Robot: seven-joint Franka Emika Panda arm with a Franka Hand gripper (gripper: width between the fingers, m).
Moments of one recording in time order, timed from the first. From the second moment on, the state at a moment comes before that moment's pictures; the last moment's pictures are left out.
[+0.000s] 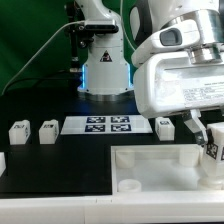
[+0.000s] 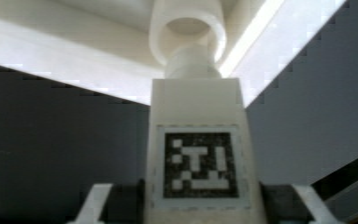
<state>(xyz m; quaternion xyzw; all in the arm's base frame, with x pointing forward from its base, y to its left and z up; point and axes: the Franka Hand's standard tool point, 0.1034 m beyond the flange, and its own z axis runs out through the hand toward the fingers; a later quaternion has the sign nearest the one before) 0.631 0.122 0.094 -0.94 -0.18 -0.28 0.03</state>
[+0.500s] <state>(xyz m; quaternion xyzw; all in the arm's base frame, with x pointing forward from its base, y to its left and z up) 0.627 0.121 0.094 -0.94 -0.18 -0.28 0.03</state>
